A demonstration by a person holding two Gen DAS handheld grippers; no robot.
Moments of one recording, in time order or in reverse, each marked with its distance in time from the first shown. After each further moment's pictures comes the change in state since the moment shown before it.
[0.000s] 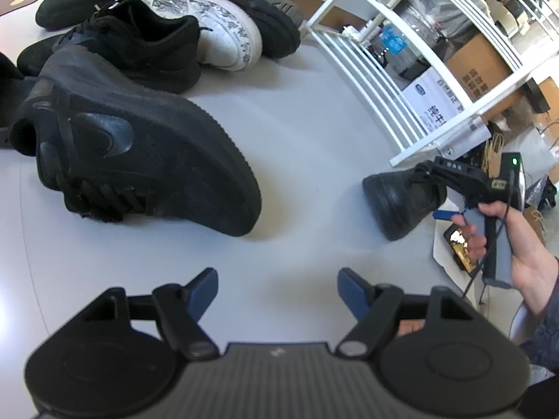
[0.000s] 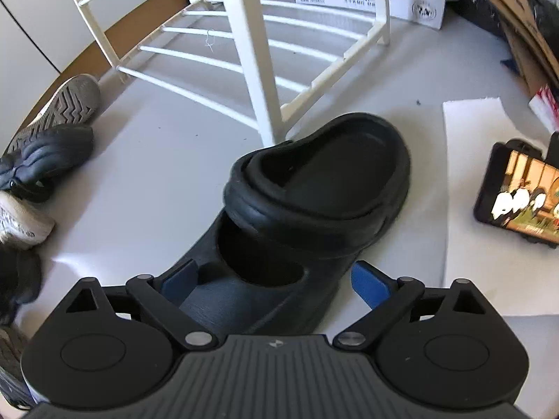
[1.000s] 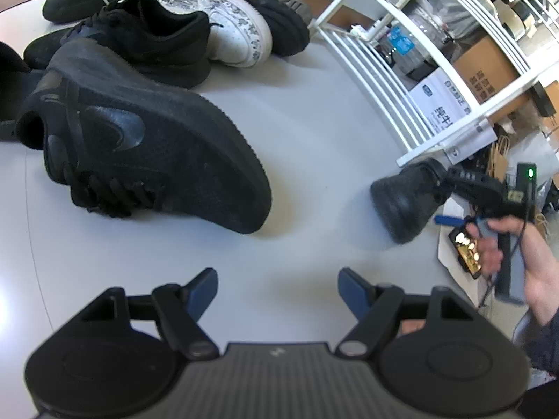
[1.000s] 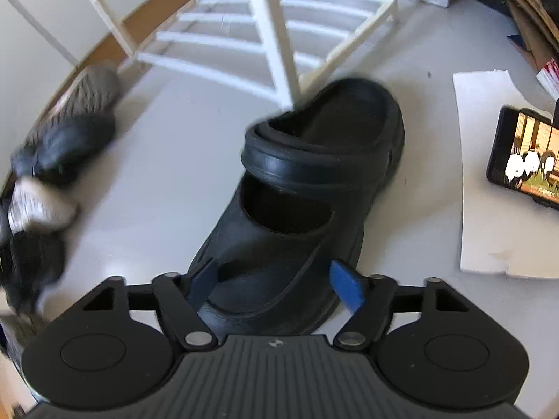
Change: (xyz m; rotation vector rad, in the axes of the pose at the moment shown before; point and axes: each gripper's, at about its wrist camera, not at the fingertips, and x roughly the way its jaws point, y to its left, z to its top) left arm 0.001 0.003 0.000 -0.005 0.016 0.005; right arm -0.017 0.001 -0.009 0.033 0.001 0.052
